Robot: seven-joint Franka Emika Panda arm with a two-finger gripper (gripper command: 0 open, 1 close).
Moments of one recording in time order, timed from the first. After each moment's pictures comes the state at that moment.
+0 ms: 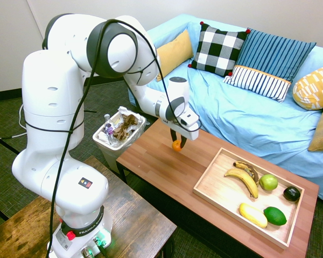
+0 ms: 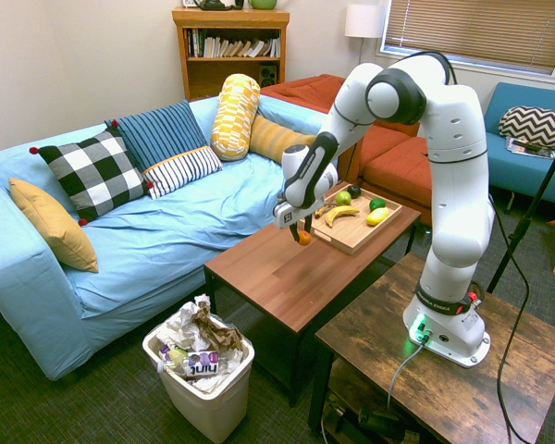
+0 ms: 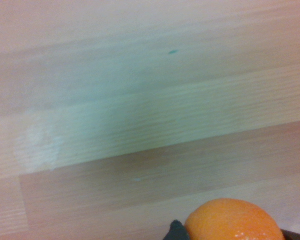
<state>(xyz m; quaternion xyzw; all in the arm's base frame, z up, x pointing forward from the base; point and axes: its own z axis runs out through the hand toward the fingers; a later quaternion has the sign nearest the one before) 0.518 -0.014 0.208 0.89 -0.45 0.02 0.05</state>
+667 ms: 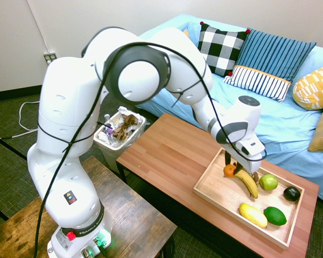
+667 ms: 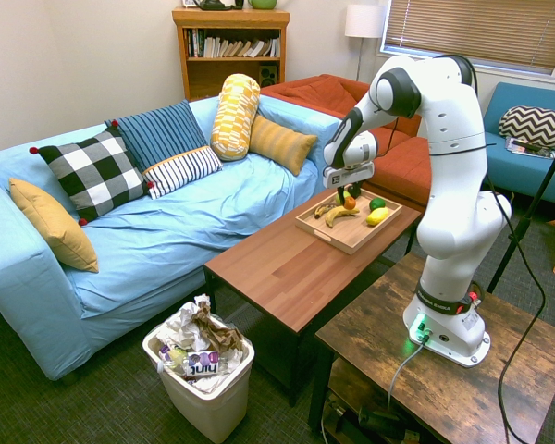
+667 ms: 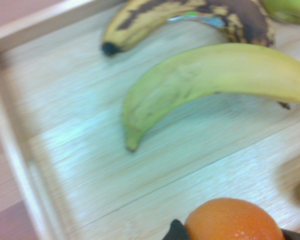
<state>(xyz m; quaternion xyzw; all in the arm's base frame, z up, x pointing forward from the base) 0.519 -0.297 0.201 0.81 -0.58 0.02 0.06</state>
